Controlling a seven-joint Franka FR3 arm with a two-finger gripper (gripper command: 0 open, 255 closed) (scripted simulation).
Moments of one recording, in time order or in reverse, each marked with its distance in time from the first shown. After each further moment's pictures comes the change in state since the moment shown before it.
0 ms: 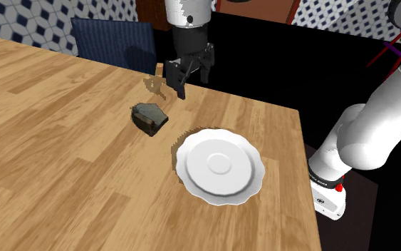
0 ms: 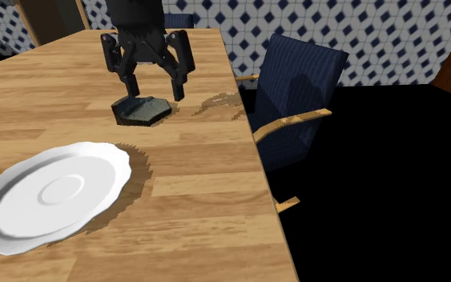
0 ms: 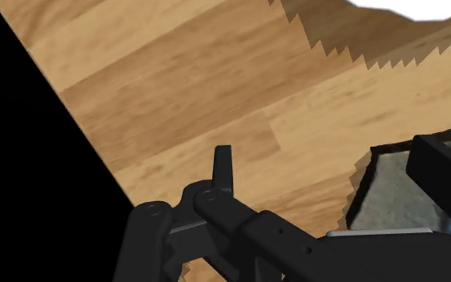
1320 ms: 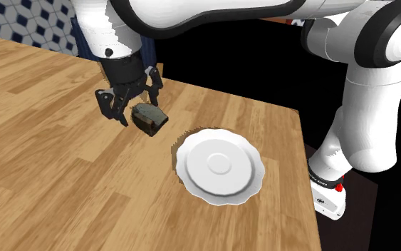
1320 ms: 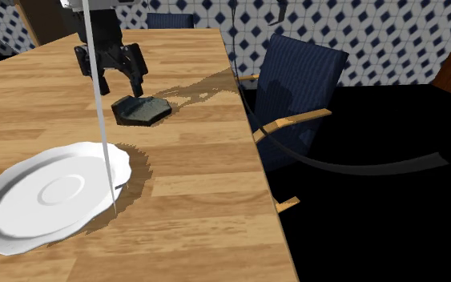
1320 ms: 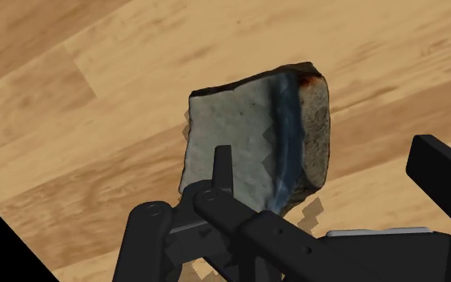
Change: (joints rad) arm 0.222 0.488 0.073 0.482 -0.257 -0.050 0.250
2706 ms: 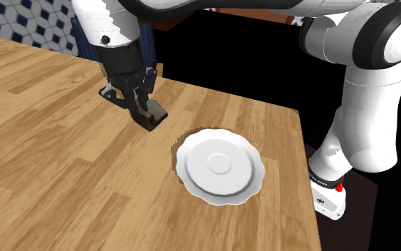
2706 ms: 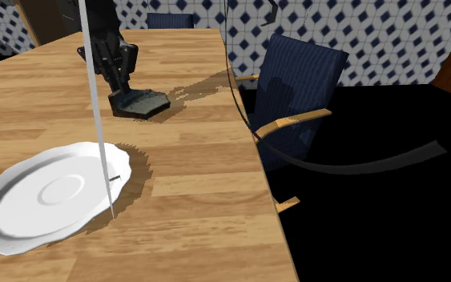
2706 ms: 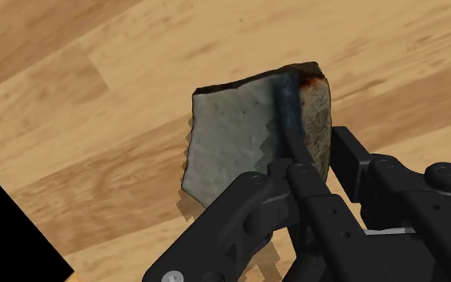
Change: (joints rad) arm 0.015 0.015 -0.001 0.072 -0.007 -0.057 -0.004
